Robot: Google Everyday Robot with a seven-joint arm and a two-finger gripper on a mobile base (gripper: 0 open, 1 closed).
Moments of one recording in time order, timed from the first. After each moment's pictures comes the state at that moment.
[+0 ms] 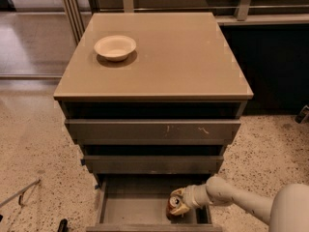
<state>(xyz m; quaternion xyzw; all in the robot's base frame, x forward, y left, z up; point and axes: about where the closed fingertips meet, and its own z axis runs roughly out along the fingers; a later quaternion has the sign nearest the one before) 0.512 -0.101 0.215 -0.62 0.69 0.22 0.31</state>
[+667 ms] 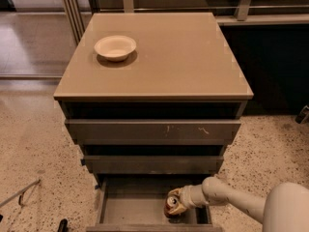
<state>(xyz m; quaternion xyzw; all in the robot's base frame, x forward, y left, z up) 0.519 -0.088 0.197 -0.63 0.68 0.21 0.31</state>
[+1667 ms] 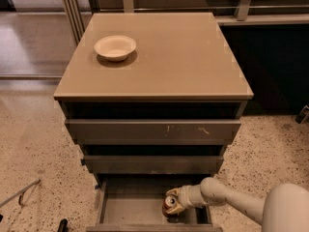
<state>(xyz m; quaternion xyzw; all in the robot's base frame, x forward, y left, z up) 0.522 -0.079 0.195 -0.65 0.66 0.20 0.32</state>
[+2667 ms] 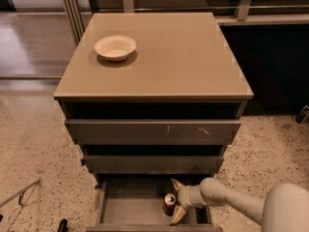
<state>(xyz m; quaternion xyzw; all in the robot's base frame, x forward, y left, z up) 0.522 -0.079 0.195 -0.65 0.66 0.20 0.32</state>
